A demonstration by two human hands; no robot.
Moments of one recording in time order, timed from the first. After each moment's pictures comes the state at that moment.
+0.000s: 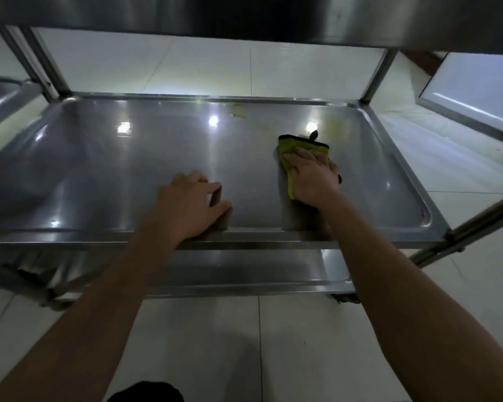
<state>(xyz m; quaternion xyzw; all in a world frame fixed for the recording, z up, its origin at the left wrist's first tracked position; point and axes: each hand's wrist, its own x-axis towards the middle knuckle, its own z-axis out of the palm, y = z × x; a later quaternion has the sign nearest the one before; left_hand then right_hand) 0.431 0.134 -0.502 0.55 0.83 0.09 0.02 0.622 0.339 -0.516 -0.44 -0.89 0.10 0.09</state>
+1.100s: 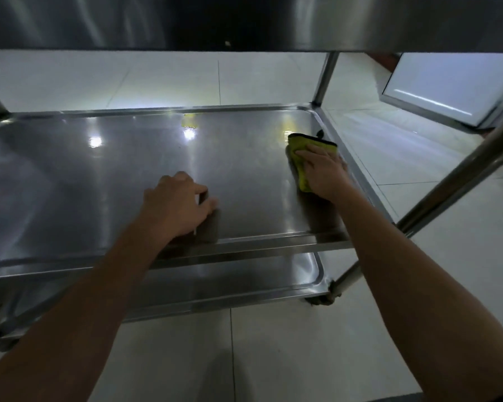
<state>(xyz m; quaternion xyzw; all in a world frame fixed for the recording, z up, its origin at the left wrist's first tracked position) 0.494 0.206 -0.489 0.55 0.83 0.07 0.05 0.733 0.428 -0.515 -0.51 -0.84 0.14 0.13</state>
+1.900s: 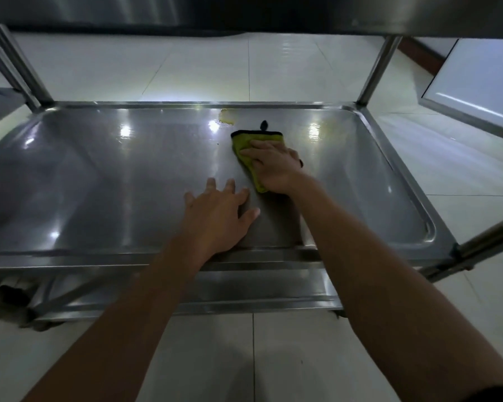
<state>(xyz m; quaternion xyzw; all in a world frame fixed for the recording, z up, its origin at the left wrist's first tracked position) 0.494 0.197 -0.512 0.58 0.81 0.00 0.03 0.566 0.381 -0.518 -0.33 -0.93 0.14 0.07</state>
